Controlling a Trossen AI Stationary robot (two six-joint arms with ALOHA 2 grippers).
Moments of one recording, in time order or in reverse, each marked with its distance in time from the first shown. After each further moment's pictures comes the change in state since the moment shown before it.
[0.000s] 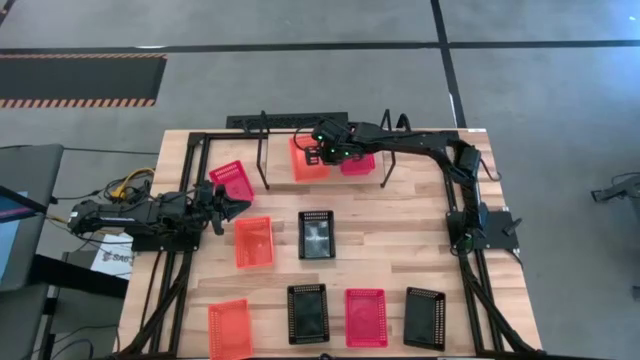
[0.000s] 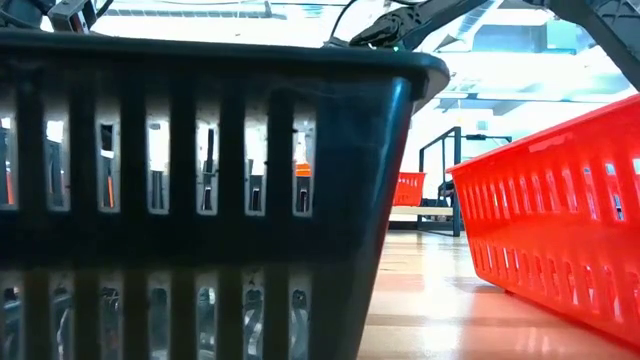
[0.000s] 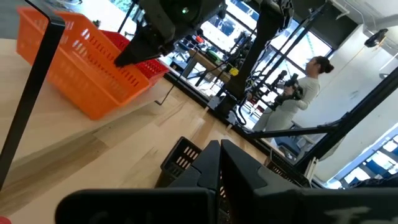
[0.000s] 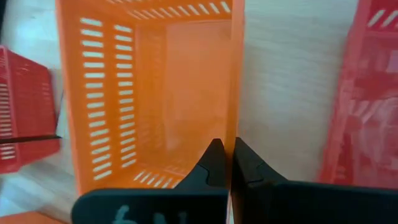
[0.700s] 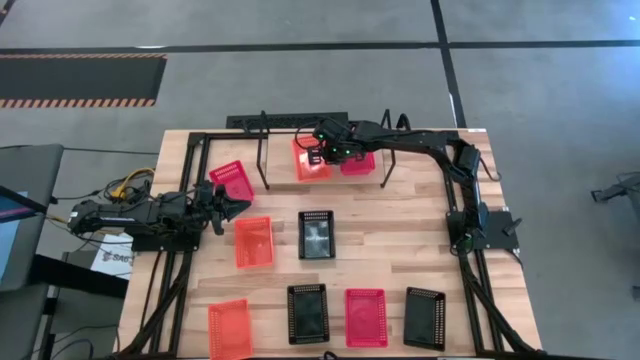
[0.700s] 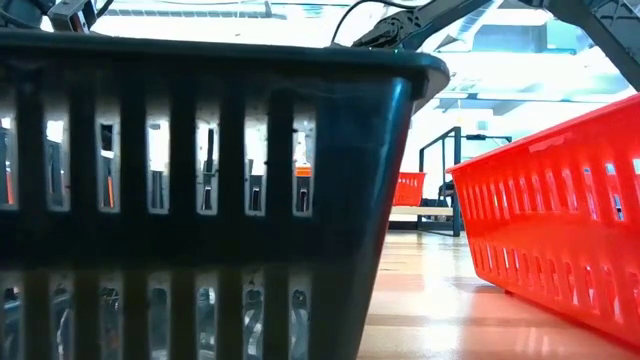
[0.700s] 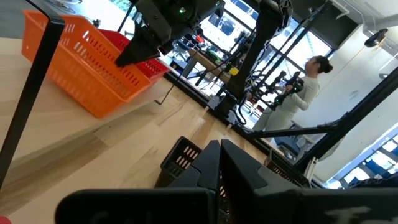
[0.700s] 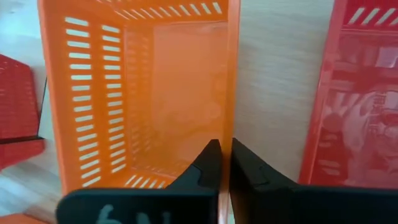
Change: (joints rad) left arm 0.000 0.000 0.000 0.000 0.000 -0.002; right arm -0.017 0.003 0.001 -0.046 -0.009 -0.010
